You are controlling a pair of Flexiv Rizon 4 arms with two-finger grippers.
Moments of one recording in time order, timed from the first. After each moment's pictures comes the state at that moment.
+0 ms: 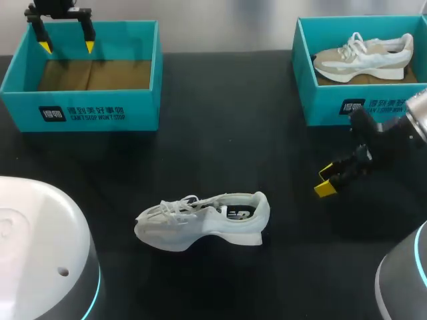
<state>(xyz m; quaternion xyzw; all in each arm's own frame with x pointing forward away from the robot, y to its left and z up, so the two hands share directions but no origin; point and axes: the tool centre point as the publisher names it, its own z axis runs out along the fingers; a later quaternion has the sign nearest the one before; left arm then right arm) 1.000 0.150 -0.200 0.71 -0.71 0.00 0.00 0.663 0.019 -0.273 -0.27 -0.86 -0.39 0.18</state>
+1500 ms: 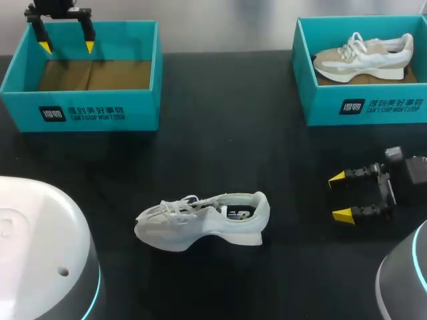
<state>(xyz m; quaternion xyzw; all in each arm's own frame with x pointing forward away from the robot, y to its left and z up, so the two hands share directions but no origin) 1.000 0.150 -0.200 0.71 -0.71 0.00 0.00 0.660 -0.011 -0.323 -0.12 -0.83 -0.54 0.03</state>
